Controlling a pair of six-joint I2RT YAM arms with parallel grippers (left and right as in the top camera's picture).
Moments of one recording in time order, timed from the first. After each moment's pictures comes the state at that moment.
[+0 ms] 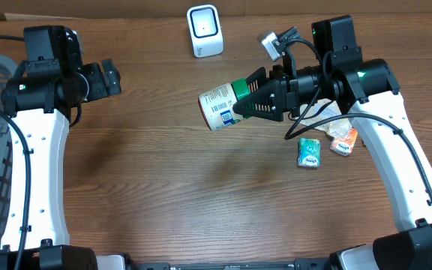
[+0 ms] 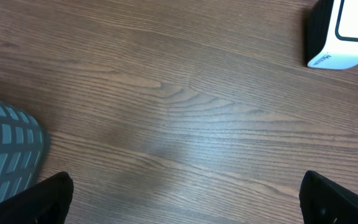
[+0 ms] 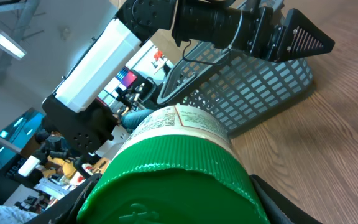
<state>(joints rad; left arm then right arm) 0.11 1.55 1.56 -0.97 0.00 -0.18 0.25 1.62 1.61 -0.92 -1.50 -0.19</state>
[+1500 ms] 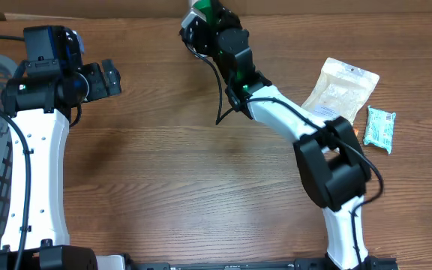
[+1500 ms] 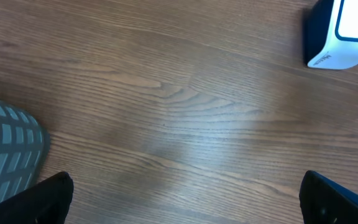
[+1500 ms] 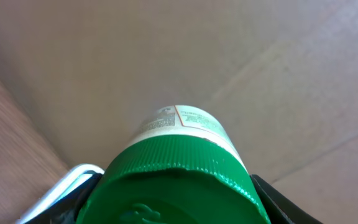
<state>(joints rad) 0.11 1.55 1.56 -0.97 0.00 -0.18 0.52 2.22 1.61 0.62 0.19 -0.83</state>
